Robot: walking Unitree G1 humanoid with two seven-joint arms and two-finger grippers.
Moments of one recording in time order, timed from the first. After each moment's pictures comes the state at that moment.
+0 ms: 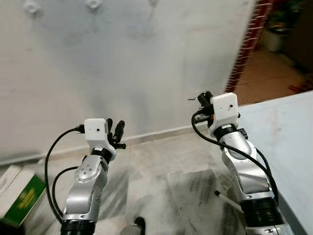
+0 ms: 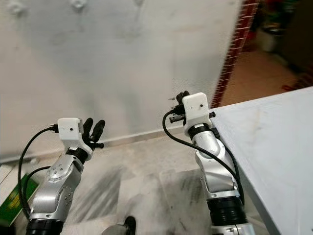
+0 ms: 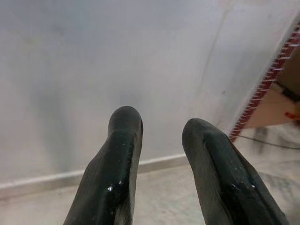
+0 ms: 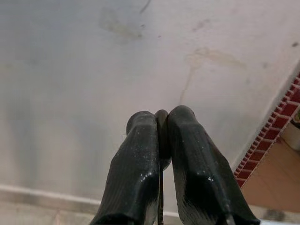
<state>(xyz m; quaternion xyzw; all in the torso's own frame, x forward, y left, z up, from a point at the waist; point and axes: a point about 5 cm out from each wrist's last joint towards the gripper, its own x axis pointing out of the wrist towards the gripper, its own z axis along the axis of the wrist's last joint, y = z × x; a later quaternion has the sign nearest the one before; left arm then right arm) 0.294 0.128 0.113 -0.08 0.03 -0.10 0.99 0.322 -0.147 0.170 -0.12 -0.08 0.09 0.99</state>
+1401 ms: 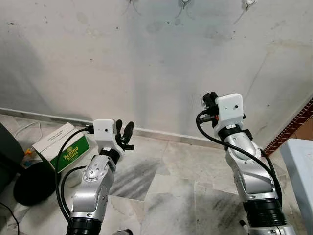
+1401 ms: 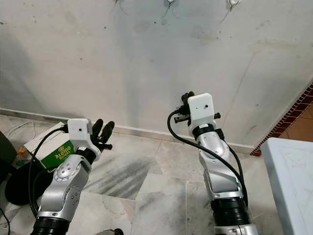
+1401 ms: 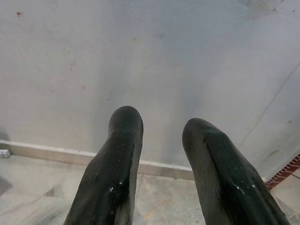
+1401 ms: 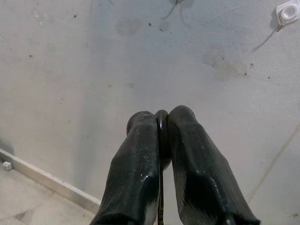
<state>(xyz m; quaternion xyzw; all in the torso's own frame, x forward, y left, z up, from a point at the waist) 0.296 0.127 0.111 -0.10 0.03 -0.12 0.99 0.323 -0.147 0.171 -0.11 -0.08 0.08 0.99</state>
